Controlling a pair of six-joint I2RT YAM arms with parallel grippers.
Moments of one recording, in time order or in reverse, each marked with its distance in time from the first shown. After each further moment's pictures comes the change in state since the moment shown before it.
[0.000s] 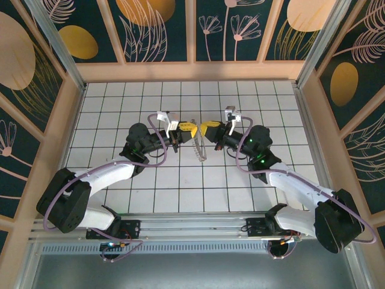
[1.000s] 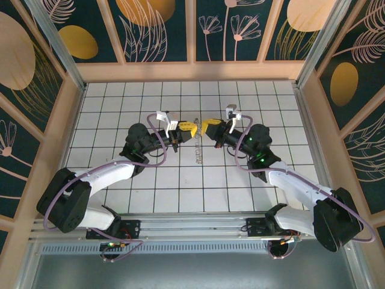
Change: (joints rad) left arm 0.000 0.001 0.000 0.027 0.006 -0.006; right arm -0.018 0.015 0.006 0.000 0.035 -0.006
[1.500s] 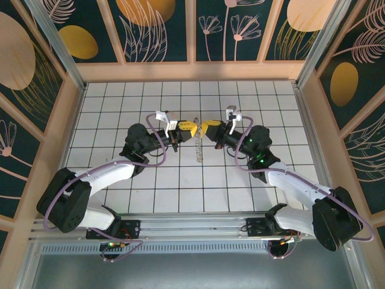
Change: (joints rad) left arm 0.000 0.000 -0.001 0.023 0.000 -0.008; right arm -0.001 0.010 -0.026 0.051 -0.023 0.033
